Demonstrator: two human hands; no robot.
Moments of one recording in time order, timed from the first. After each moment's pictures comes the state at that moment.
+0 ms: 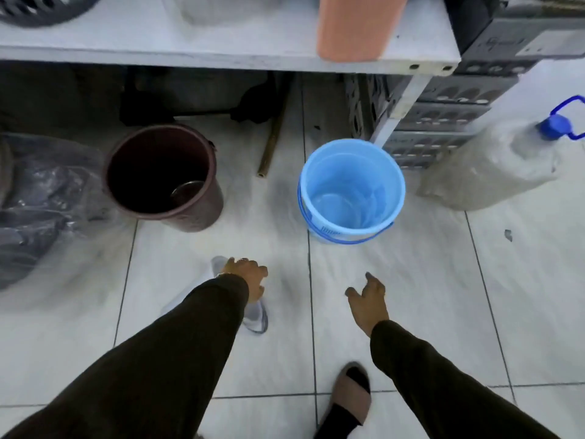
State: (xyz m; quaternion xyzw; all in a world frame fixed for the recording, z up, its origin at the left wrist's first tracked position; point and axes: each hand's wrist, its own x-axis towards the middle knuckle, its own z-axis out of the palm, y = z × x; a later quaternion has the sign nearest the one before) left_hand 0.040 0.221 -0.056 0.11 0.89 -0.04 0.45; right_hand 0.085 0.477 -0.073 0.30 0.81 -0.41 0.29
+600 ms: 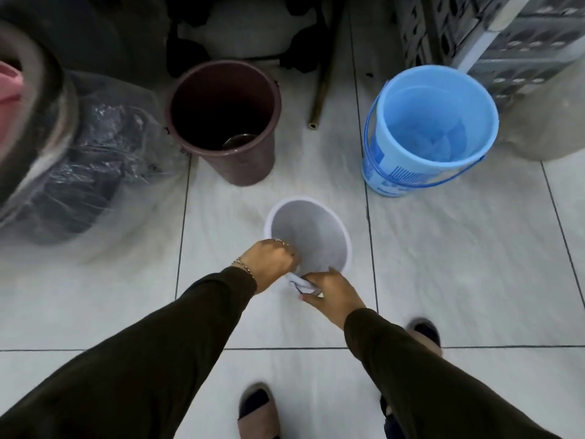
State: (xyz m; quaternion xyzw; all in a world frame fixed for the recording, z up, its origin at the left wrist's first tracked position) left_hand 0.158 0.102 -0.088 0.33 0.92 -0.06 0.21; right_hand 0.201 0.287 -0.144 -0.10 0.88 -0.33 0.32
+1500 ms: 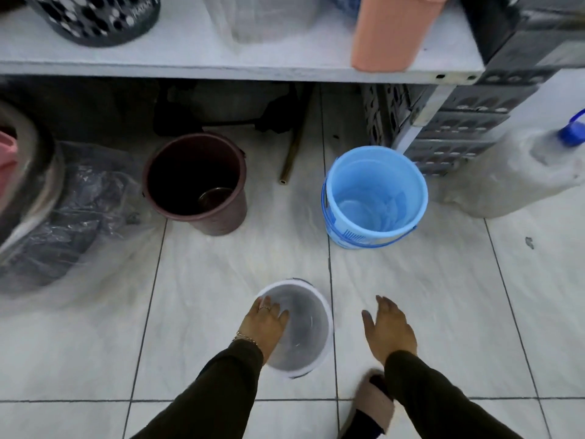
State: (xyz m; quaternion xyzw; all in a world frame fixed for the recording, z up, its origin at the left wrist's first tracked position) left_hand 0.151 0.205 -0.060 0.18 0.91 -0.09 0.36; right_hand 0.139 0.463 -0.082 0.15 0.94 -0.17 0.26
